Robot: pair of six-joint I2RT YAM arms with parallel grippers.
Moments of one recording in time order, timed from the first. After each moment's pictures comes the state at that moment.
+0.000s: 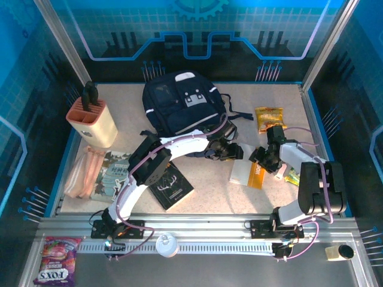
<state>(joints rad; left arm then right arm) -0.82 2.28 1.76 -0.49 0.42 -0.80 0.00 1.49 0.75 -0.59 -0.16 0.61</state>
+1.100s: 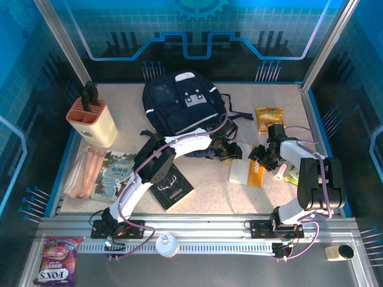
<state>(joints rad) -0.81 2.36 1.86 -0.58 0.44 -0.83 -0.02 1.53 0.78 -0.59 -0.22 0.59</state>
